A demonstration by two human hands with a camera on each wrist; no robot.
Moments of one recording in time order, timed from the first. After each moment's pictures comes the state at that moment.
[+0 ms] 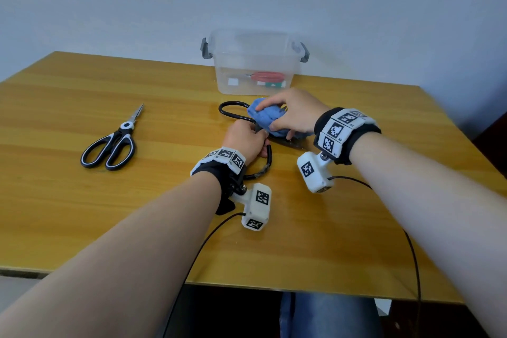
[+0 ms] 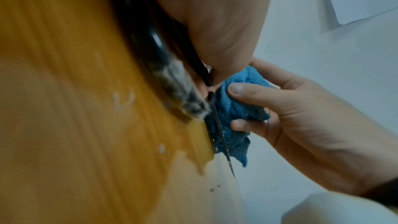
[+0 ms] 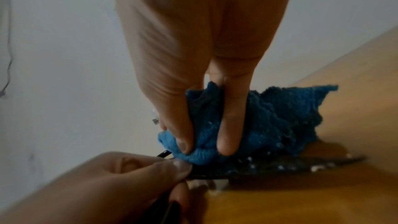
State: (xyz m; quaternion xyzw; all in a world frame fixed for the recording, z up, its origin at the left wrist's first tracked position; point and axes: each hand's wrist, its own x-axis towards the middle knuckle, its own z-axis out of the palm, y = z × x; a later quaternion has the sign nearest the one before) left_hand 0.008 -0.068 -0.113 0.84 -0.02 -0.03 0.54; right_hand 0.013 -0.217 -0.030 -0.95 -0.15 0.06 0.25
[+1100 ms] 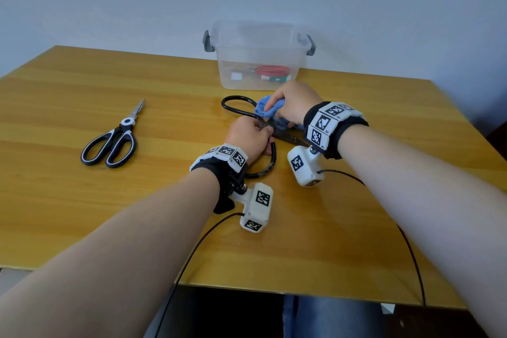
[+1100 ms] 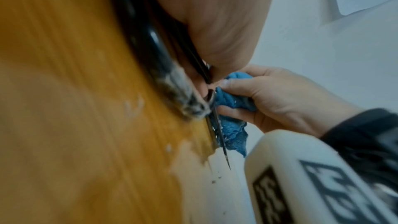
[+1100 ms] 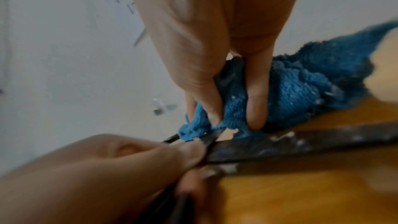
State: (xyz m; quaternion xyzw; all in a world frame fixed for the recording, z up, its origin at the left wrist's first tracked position) left_hand 0.013 -0.067 -0.122 0.86 -0.04 -0.03 0.51; right_hand 0.039 -0.203 -0.044 -0.98 -0.07 0.03 0.20
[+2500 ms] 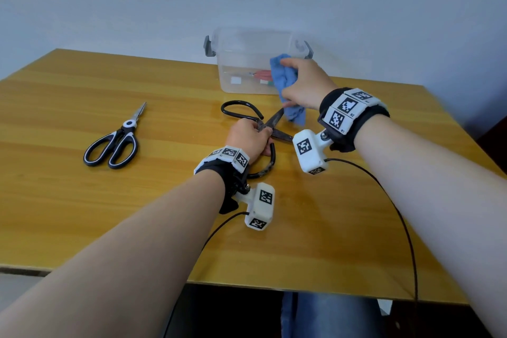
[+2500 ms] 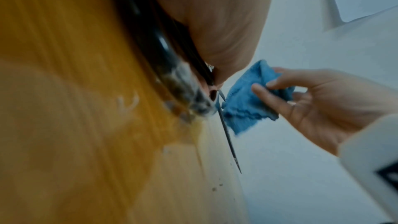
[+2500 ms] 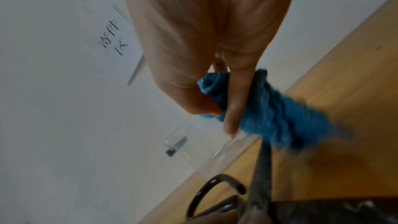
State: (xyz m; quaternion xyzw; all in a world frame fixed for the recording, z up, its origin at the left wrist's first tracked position) left_hand 0.011 -0.068 -0.119 0.84 -0.01 -0.03 0.54; right_hand 0.037 -0.213 -0.009 -0.94 -0.03 -0.03 0.35
